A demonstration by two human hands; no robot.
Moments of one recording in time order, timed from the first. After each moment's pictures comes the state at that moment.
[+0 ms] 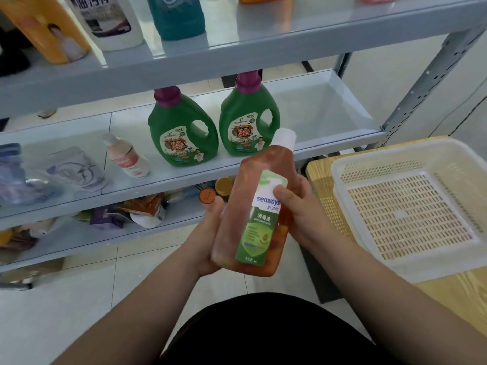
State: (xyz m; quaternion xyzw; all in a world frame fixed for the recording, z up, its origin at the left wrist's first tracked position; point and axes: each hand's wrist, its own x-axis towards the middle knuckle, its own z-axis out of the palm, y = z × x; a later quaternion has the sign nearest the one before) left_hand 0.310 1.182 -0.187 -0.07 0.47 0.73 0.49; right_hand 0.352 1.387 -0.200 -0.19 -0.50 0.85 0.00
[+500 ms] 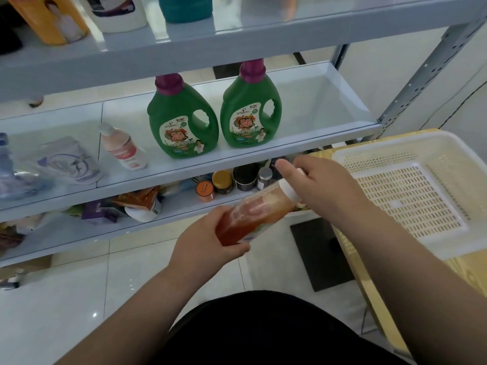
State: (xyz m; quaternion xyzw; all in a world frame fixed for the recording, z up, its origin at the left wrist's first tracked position) left_hand 0.328 1.142 -0.182 0.18 0.91 0.34 0.18; right_hand 0.350 1.388 -0.123 -0.13 -0.95 0.28 0.03
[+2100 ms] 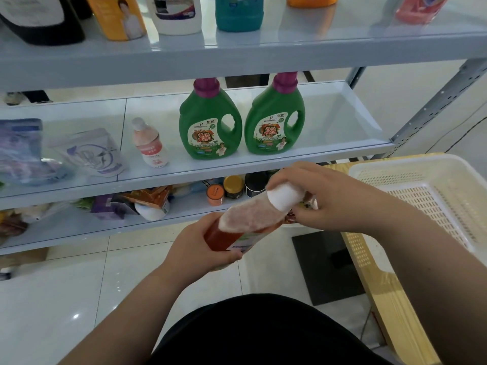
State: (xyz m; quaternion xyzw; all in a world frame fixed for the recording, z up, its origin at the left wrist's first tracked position) left_hand 0.314 1.070 -0.204 0.15 0.86 0.45 0.20; right_hand 0.347 1.348 -0.076 0.12 -0.96 0.24 -0.12
